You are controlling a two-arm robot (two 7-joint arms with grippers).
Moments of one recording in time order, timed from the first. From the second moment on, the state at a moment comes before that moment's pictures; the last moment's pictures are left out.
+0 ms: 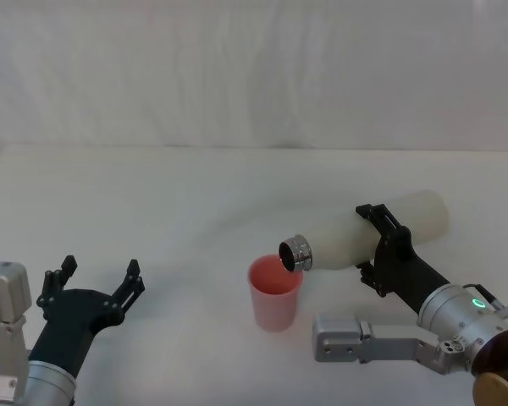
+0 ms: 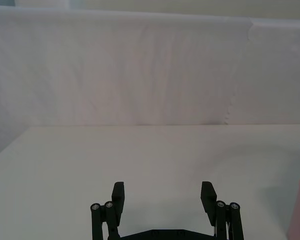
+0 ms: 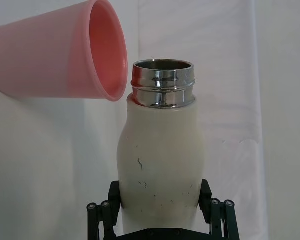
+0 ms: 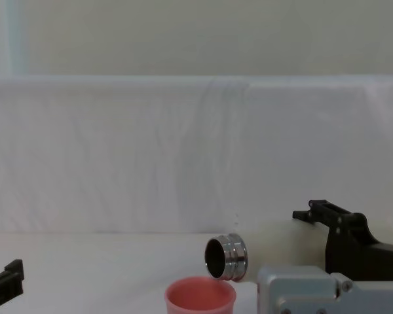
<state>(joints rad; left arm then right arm) 0.27 0.24 0.04 -1.85 -0.25 -0.02 -0.02 0.21 0.44 -0.58 -1.68 -1.00 0.12 0.17</state>
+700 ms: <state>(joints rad) 0.27 0.24 0.04 -1.85 -0.25 -0.02 -0.02 0.22 0.45 -0.59 -1.68 -1.03 0.13 0.17</state>
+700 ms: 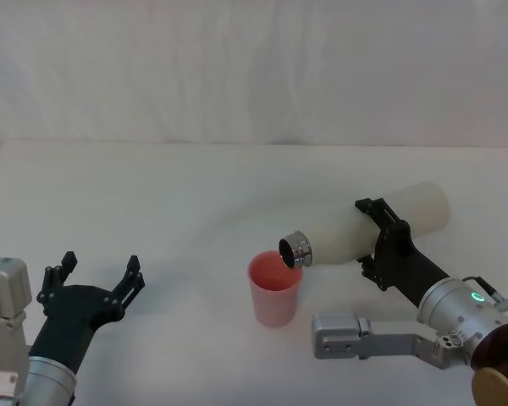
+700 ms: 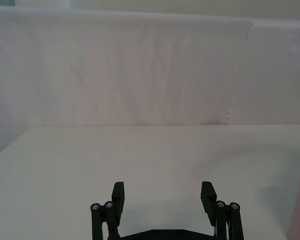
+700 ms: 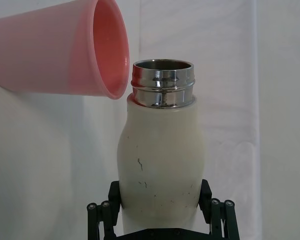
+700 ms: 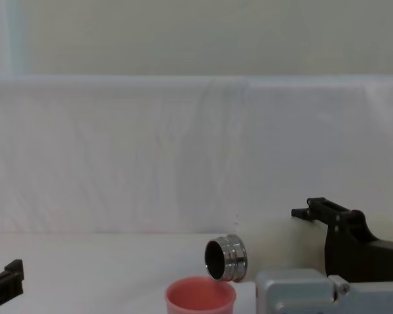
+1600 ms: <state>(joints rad) 0.27 0.24 0.04 -1.85 -0.25 -0.02 -0.02 0.24 0.45 -0.61 -1.68 -1.05 0.13 0.18</state>
